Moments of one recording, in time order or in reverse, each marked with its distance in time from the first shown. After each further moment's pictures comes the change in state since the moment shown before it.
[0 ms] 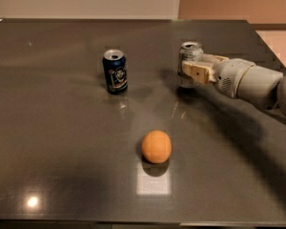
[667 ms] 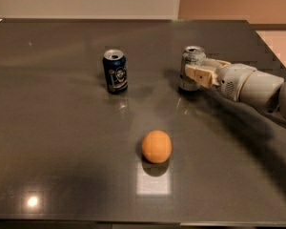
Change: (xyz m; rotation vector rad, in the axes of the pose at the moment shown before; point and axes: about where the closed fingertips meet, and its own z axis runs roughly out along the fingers) arm -0.014 0.014 0.000 0.018 0.015 0.033
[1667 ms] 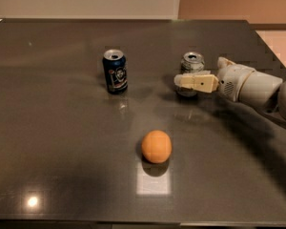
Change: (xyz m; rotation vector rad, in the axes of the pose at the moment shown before) arm -0.004 0.000 0.003 0.014 0.000 0.016
